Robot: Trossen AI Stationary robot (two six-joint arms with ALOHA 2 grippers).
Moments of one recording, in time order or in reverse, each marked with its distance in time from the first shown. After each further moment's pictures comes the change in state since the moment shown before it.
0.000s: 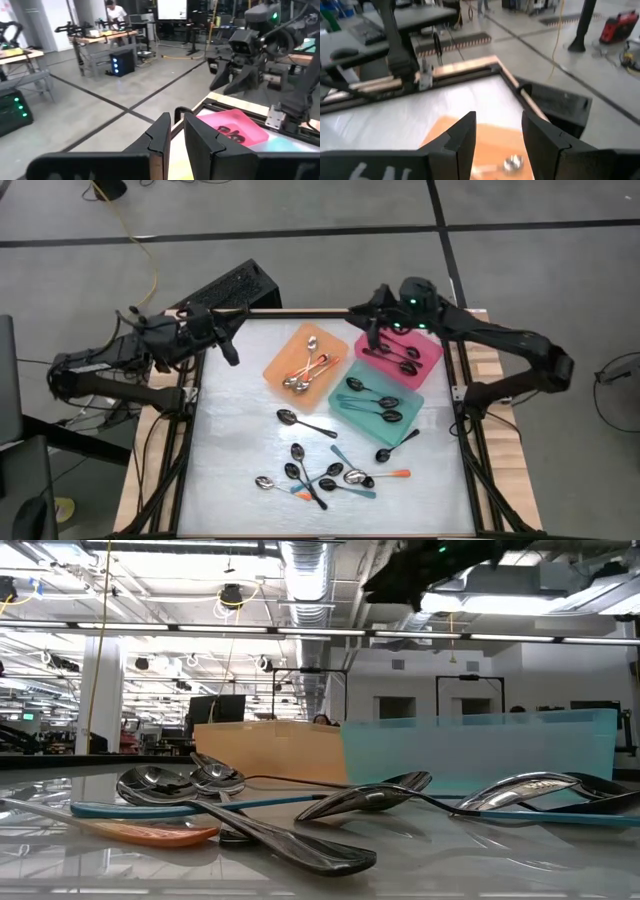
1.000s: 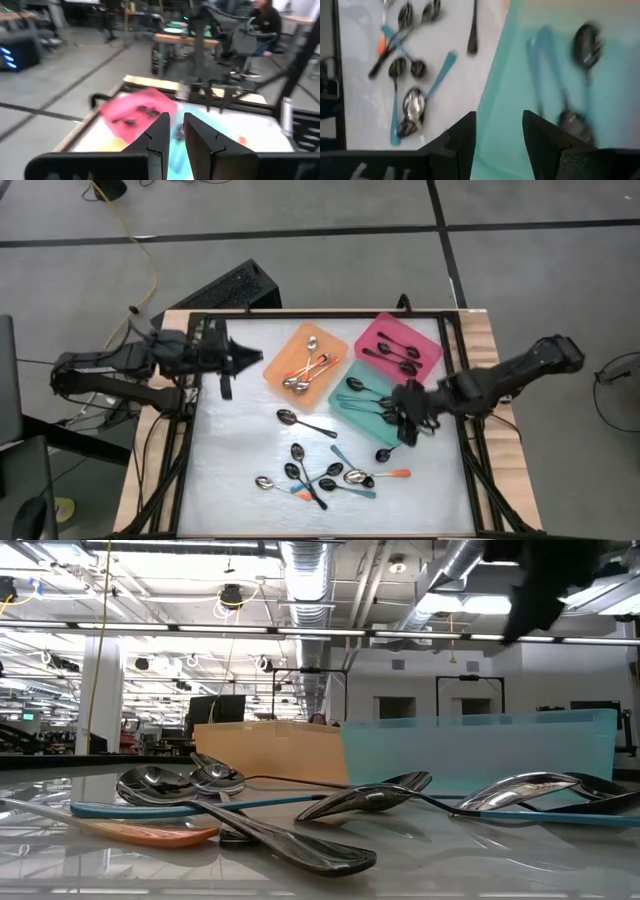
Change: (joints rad) left arm -0.076 -0.026 -0.113 0.041 0.394 -0.058; right arm 0.815 -0.196 -0.258 -0.589 0.392 0.644
